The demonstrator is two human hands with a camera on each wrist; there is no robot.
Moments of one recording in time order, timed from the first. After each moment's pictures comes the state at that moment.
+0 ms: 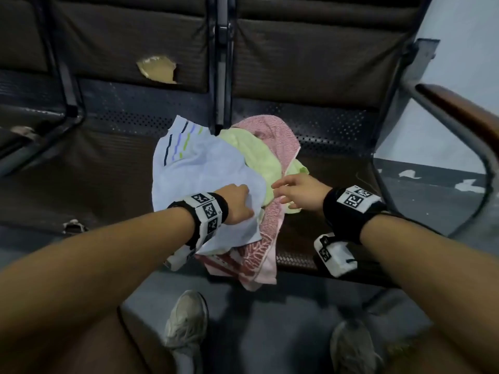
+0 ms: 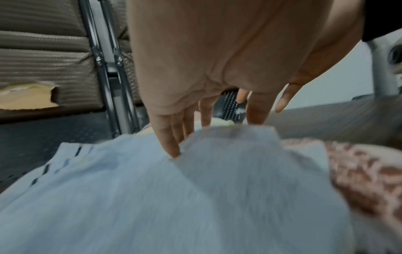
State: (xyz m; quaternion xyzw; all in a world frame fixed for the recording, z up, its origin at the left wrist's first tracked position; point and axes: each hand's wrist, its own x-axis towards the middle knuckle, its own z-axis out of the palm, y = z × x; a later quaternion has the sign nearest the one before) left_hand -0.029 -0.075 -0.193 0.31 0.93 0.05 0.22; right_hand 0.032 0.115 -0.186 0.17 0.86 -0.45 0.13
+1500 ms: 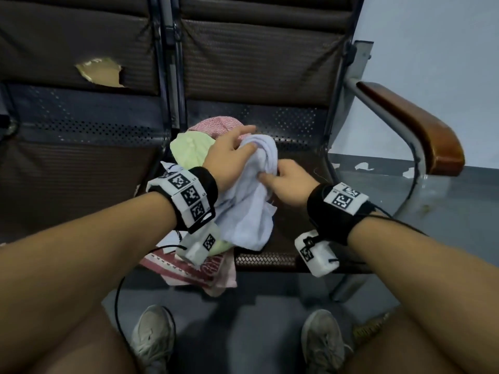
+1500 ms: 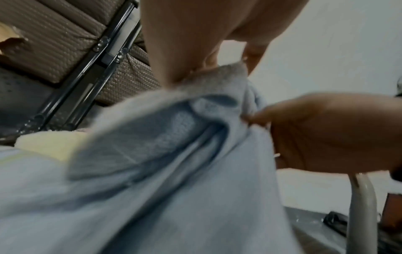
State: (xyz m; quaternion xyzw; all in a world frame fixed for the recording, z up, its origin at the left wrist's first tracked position) left_hand -0.016 0.012 -0.146 0.30 0.73 0.60 0.10; right_hand 0.081 0.145 -0.152 0.13 0.89 -0.43 -0.06
